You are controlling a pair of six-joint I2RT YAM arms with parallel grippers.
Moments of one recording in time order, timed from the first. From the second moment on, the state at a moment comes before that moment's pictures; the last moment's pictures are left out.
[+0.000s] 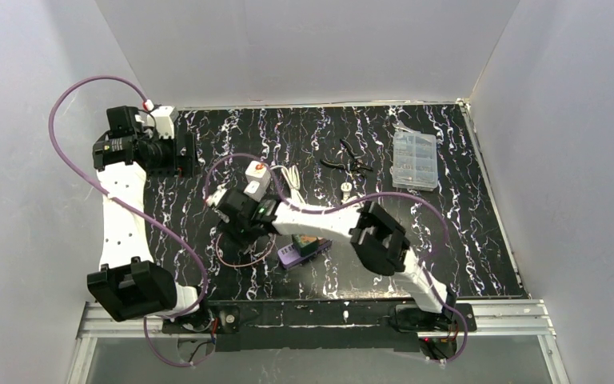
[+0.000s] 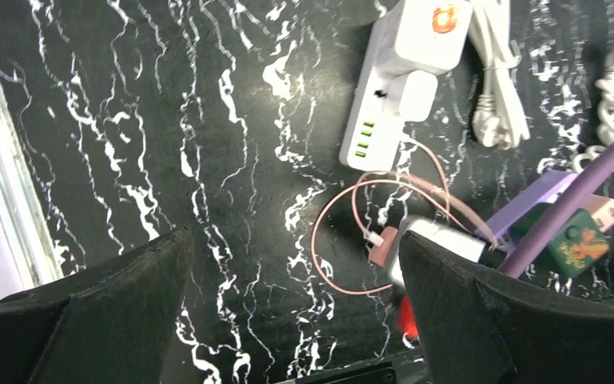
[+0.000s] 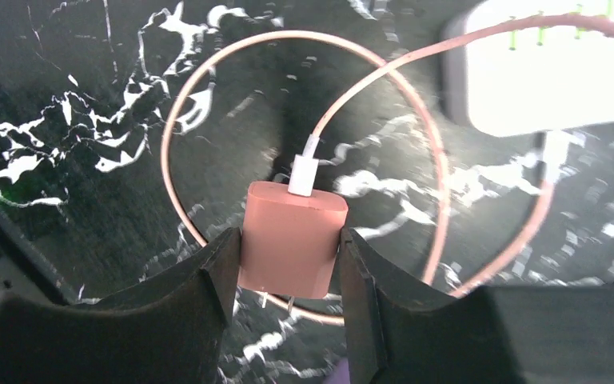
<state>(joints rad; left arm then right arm) 0.25 1.36 1.49 -1.09 0.35 0.23 1.26 2.29 1.95 -0.62 0.06 0.20</state>
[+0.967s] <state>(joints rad) -0.11 0.95 1.33 -0.86 0.69 0.29 1.01 1.55 1.37 0.27 0.02 0.69</state>
